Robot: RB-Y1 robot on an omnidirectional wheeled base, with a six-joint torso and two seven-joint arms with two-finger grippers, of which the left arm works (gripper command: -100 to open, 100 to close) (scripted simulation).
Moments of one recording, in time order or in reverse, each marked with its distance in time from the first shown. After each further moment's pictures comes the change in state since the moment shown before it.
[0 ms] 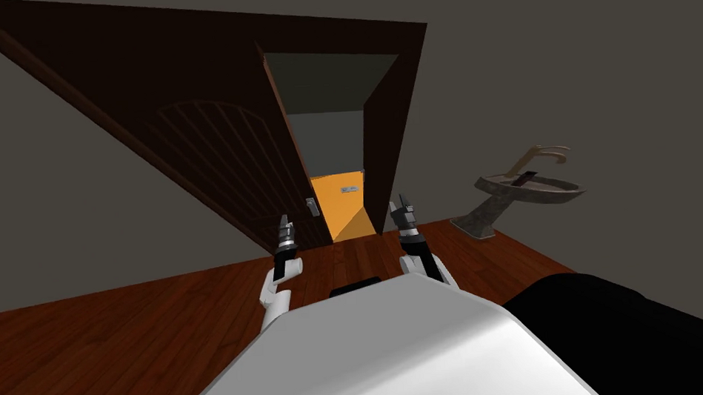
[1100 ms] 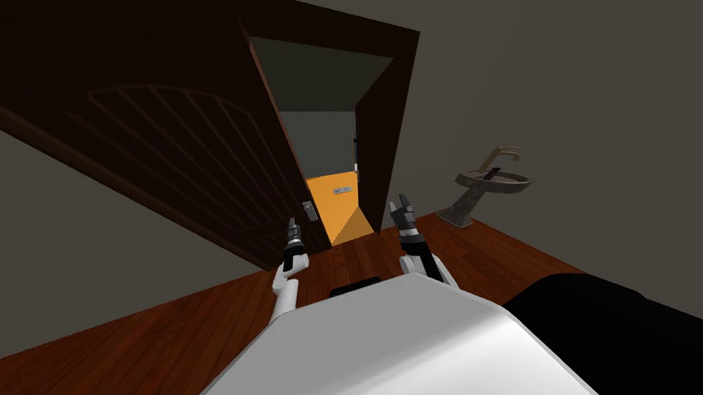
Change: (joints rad) arm -0.146 -0.030 0.064 0.282 0.012 0.012 -0.021
